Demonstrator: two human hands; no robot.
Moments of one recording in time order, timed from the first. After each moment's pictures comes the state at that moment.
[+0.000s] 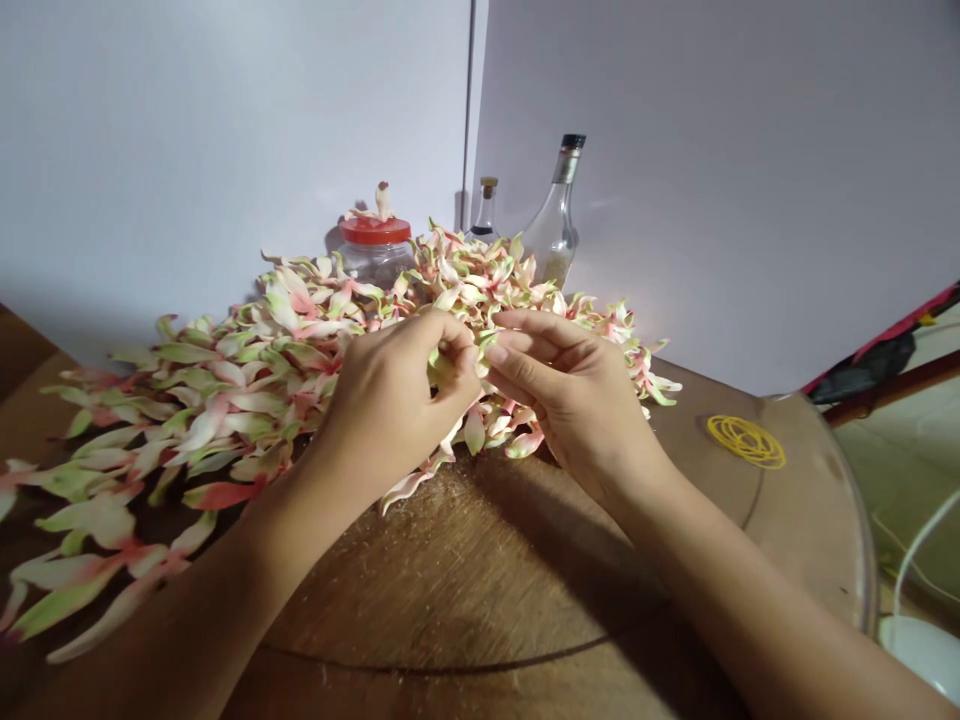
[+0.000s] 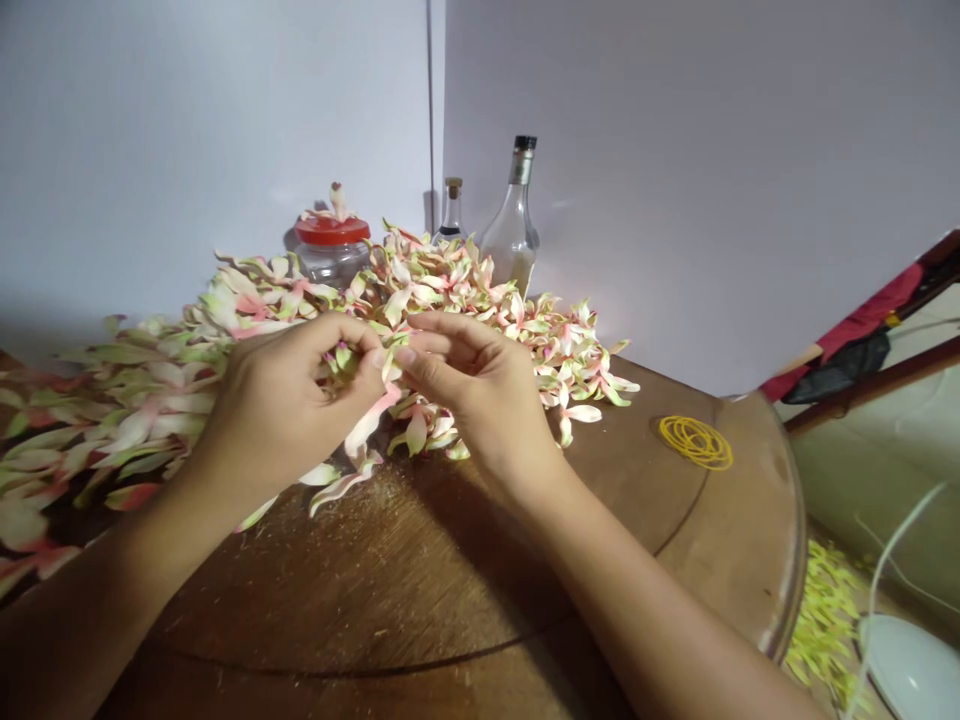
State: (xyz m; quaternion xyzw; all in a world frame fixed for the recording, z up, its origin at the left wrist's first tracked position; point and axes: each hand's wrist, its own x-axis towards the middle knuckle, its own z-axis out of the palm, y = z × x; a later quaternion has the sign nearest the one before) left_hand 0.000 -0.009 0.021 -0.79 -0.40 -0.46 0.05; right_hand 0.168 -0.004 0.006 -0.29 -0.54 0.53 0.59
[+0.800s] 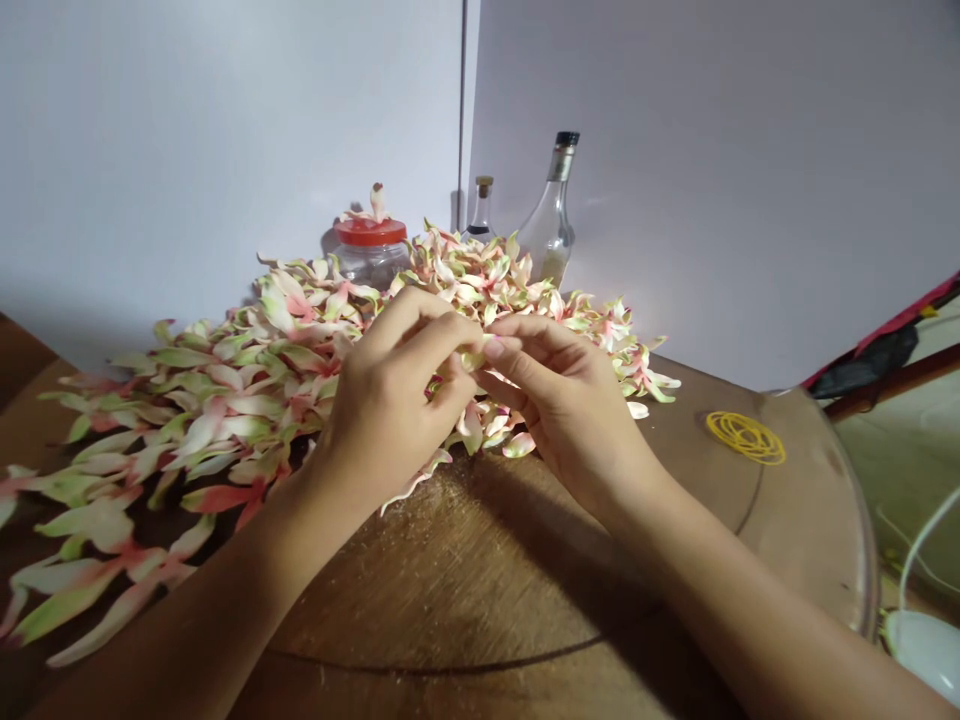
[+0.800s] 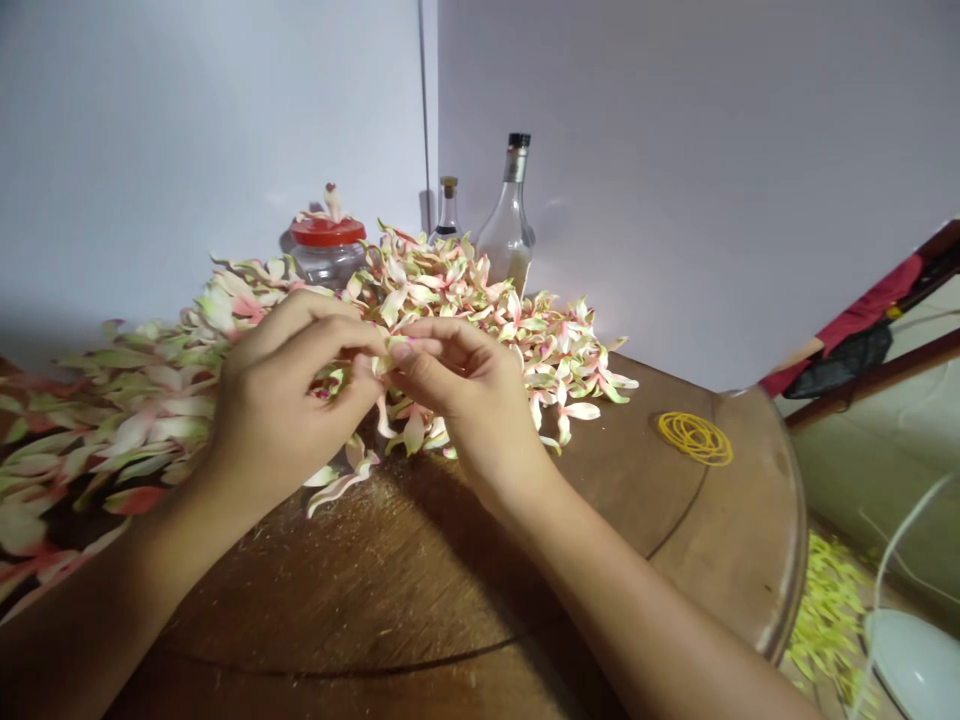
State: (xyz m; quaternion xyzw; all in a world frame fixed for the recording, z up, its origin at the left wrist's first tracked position) left_hand 0.003 -0.004 0.017 -0.80 -0.35 -0.48 0.12; right_hand 0.162 -0.011 0.009 -0.29 -0.52 0.55 0.59
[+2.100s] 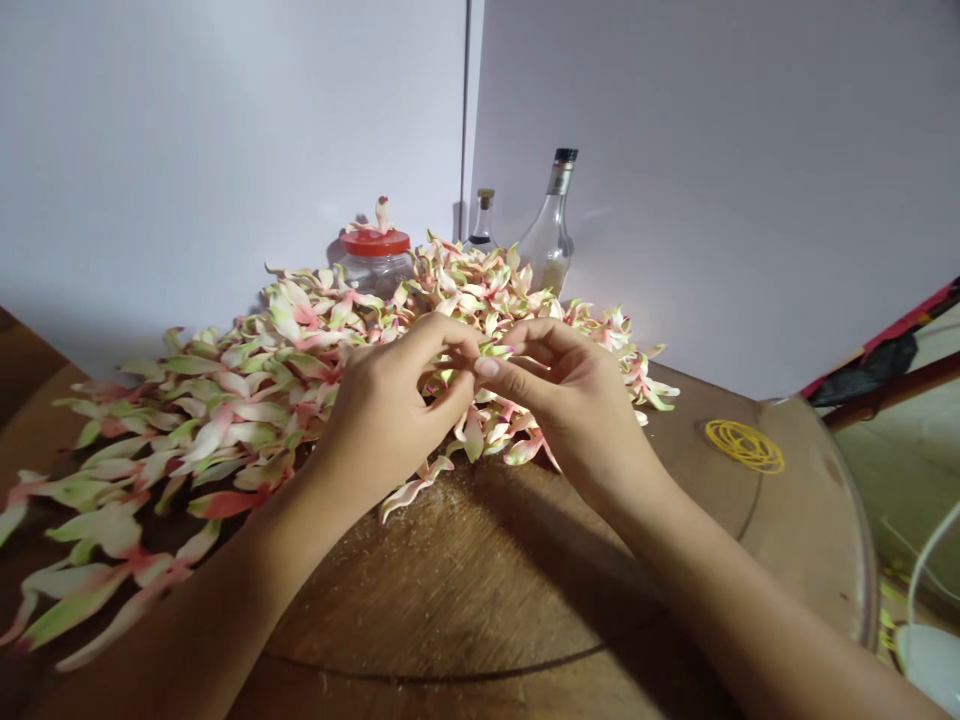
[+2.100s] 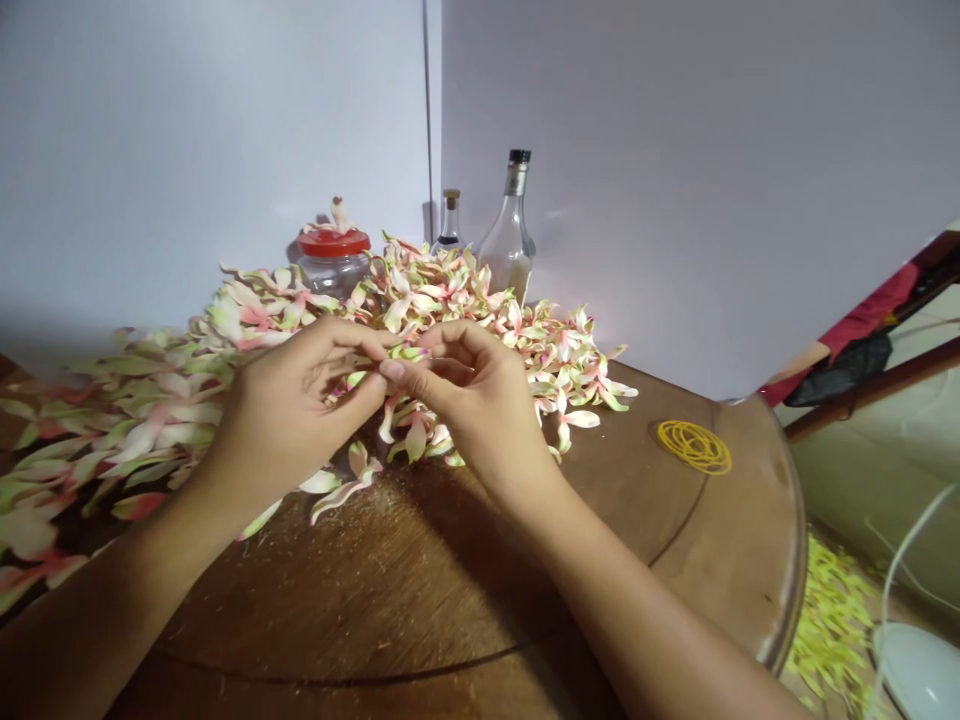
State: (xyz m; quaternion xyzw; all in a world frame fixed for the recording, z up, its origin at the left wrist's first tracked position) left_hand -0.002 -0.002 0.016 -0.79 -0.35 -0.51 -0.02; right_hand 0.170 -0.007 0.011 -0.29 -0.58 0.49 0.58
